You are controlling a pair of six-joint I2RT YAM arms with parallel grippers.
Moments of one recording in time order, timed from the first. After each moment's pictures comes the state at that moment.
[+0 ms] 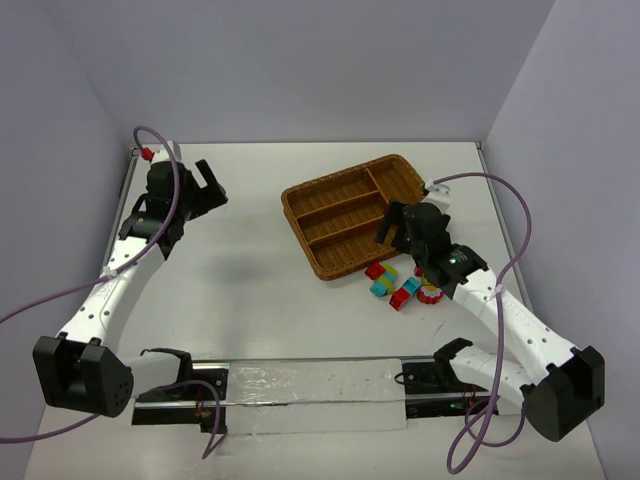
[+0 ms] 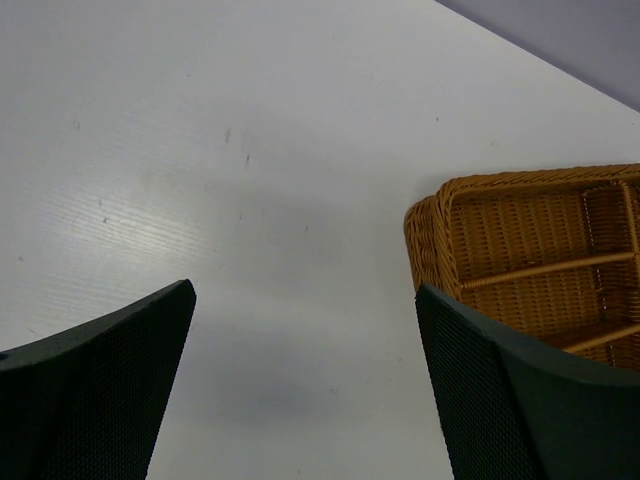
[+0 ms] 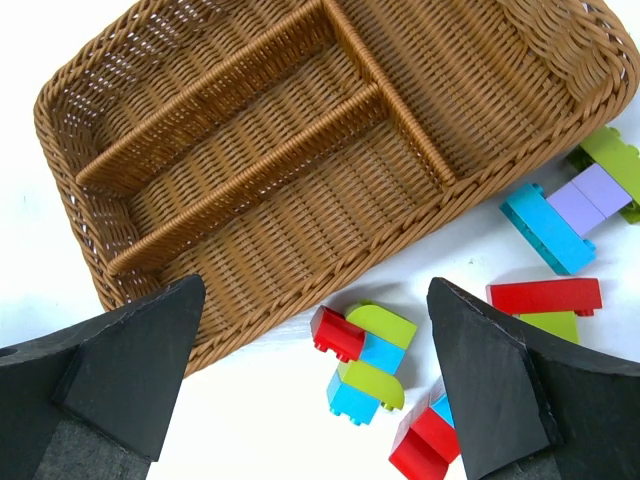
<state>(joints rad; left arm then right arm) -0.21 1.21 1.08 -0.39 -0.18 -0.51 0.48 1.00 0.81 -0.39 0.39 0.60</state>
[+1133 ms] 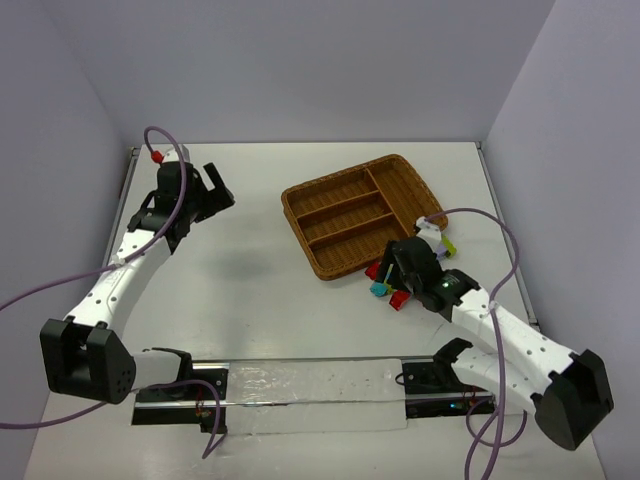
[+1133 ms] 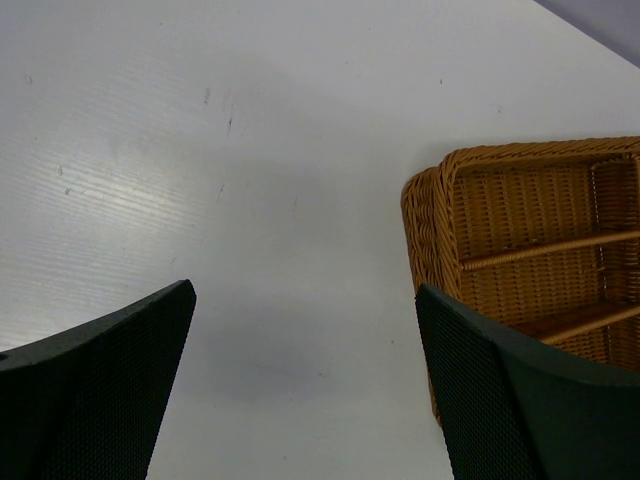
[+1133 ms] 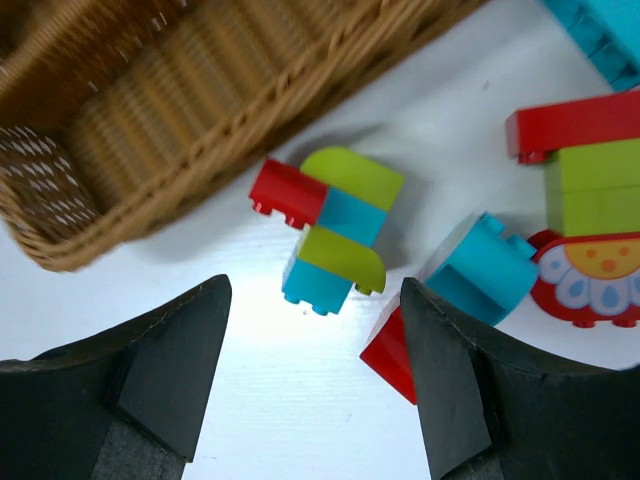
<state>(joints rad) -0.23 1.28 1.08 -0.40 -0.14 -0.55 0.59 0.91 0.59 -0.49 0.33 0.77</state>
